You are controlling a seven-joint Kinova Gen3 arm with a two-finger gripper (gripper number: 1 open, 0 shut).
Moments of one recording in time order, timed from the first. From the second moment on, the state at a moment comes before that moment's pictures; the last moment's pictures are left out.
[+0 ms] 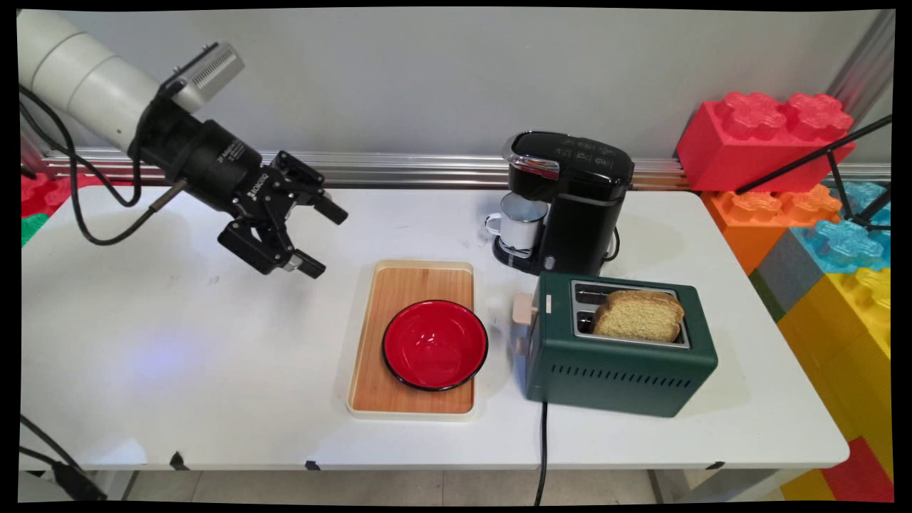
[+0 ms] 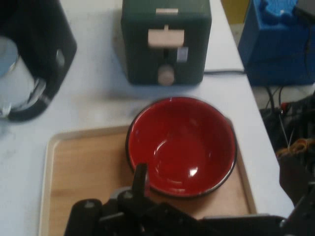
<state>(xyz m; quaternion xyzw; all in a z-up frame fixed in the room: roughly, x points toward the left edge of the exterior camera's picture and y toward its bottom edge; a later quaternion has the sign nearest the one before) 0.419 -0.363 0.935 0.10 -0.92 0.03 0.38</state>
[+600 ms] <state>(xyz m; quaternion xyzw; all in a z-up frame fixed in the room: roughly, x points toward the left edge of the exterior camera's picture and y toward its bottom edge) 0.413 -0.370 0.929 0.07 -0.91 0.04 0.40</state>
